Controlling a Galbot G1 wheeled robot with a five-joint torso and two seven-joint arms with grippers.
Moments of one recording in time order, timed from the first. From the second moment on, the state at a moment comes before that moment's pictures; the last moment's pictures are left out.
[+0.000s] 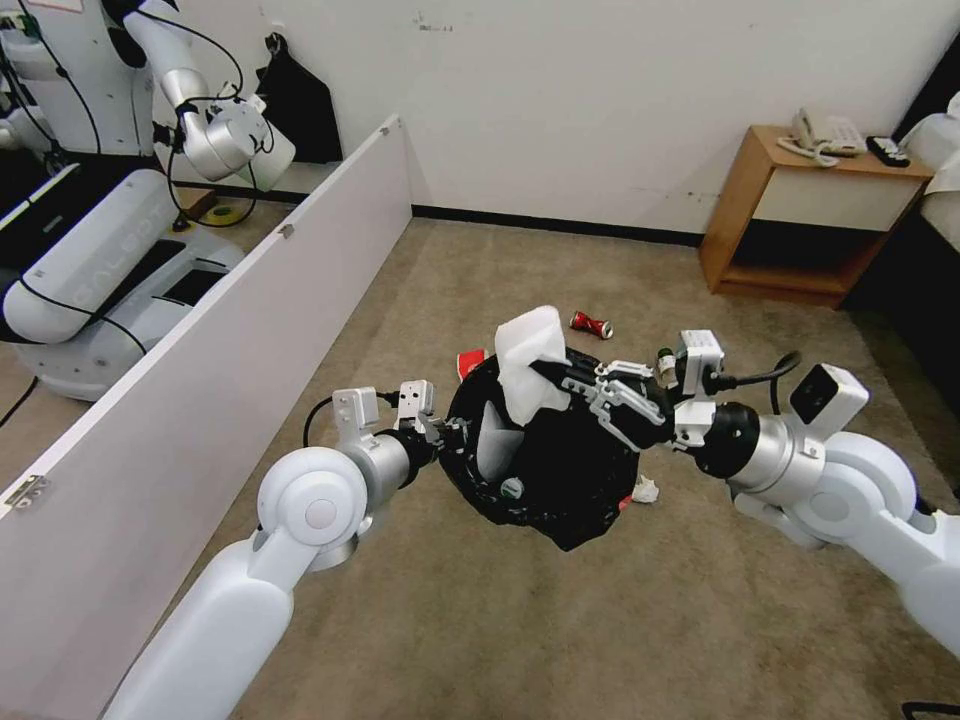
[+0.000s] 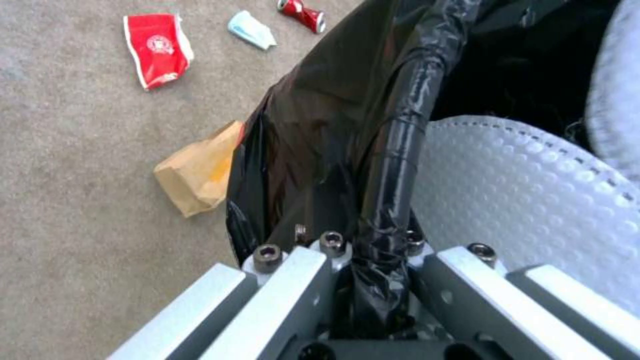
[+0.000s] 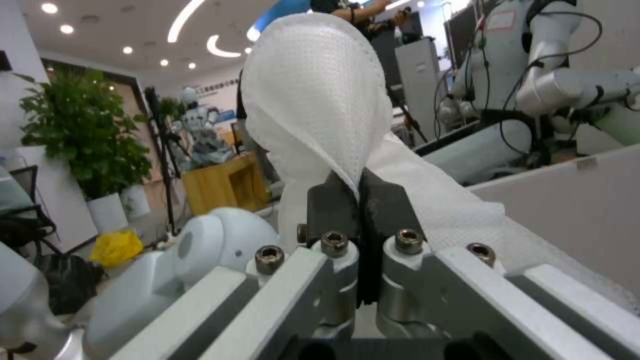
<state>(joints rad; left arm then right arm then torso) 0.87 -1.10 -0.10 -2.10 -1.28 0.74 -0.57 -0.91 0.51 0.14 2.10 1.34 -0.01 -0.66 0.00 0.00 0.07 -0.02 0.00</state>
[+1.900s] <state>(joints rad) 0.94 -1.11 -0.12 -2.16 -1.28 0.74 -0.58 -0.90 0.53 0.08 2.03 1.20 0.01 -0.67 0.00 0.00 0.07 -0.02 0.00</state>
